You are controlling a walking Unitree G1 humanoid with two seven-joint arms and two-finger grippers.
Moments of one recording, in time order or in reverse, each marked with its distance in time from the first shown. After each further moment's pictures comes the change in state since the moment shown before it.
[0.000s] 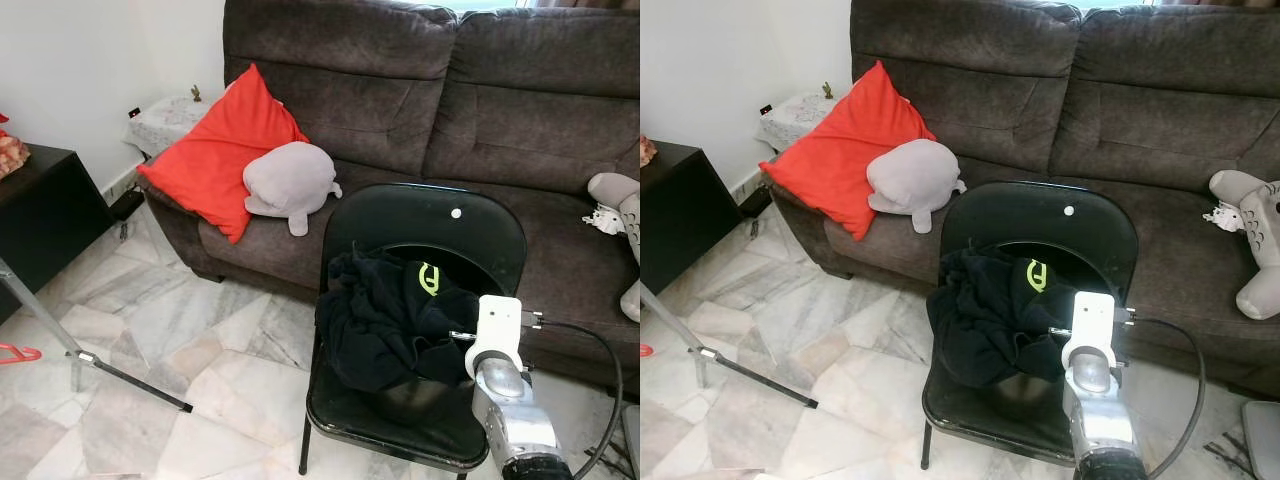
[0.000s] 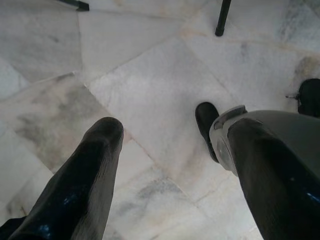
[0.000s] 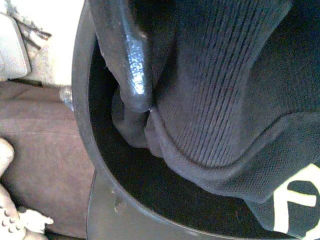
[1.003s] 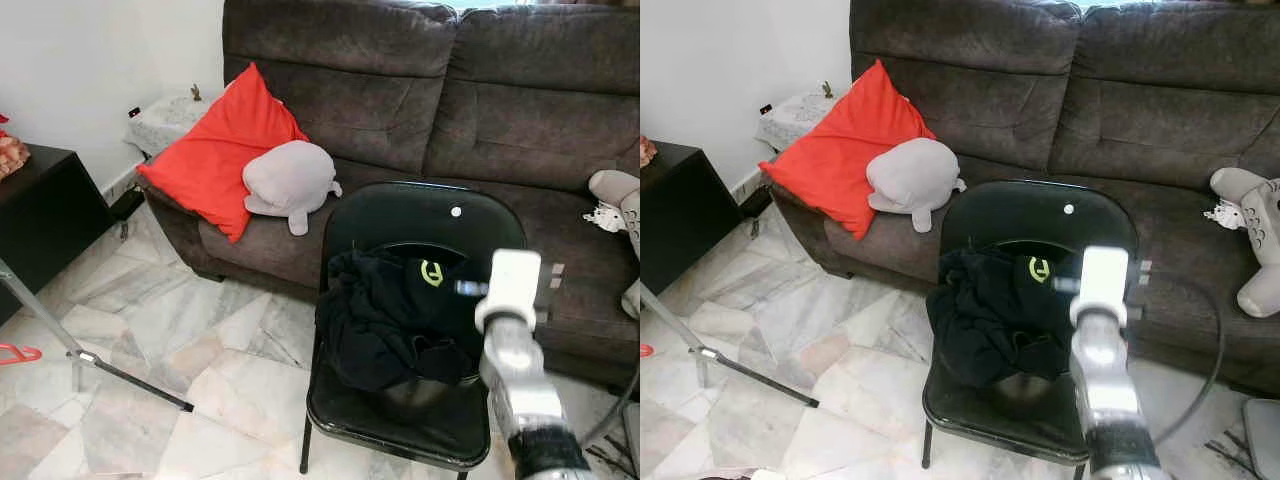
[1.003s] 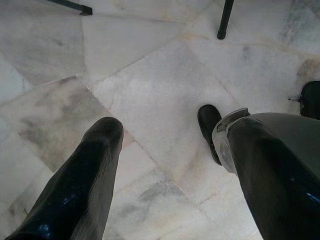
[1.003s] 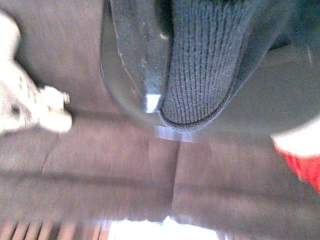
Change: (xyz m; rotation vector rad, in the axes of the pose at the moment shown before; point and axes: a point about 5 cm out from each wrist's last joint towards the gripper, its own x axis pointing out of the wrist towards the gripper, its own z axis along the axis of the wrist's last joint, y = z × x) left arm -0.001 0.003 0.000 0.006 -0.009 0.005; right arm -0.011 0.002 0.095 0.047 -0.496 -0.030
